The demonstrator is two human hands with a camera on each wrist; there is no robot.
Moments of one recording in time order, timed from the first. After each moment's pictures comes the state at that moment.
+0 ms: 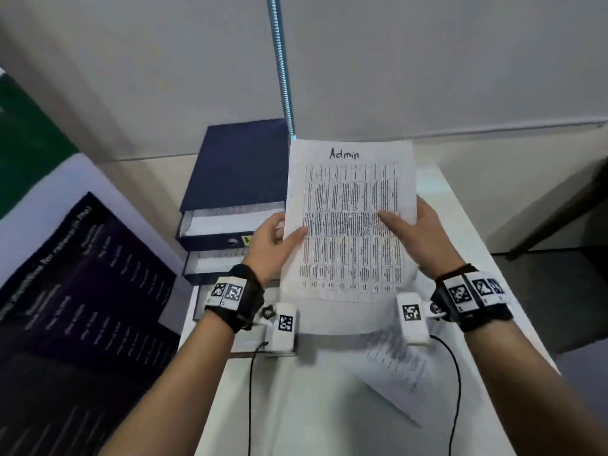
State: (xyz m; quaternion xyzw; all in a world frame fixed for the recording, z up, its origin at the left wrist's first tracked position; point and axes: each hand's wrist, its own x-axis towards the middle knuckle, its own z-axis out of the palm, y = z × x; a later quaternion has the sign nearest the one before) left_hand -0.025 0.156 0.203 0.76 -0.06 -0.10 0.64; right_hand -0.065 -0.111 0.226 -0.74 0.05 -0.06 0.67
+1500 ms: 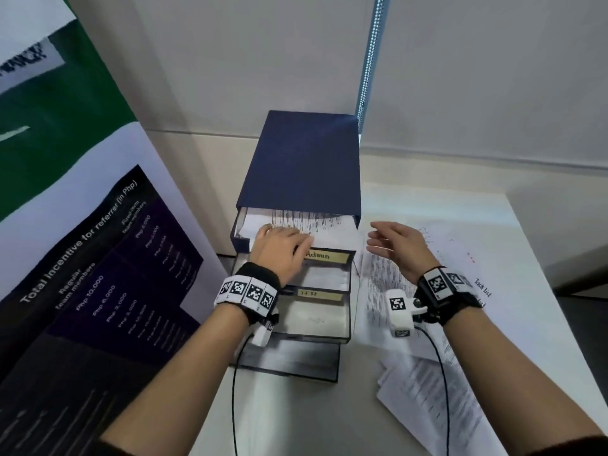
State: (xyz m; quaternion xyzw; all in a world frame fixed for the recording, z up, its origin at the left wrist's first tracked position) left_hand 0.052 0.277 0.156 0.98 -0.15 0.01 0.12; right_hand 0.070 0.016 0.154 -0.65 0.17 0.07 0.74
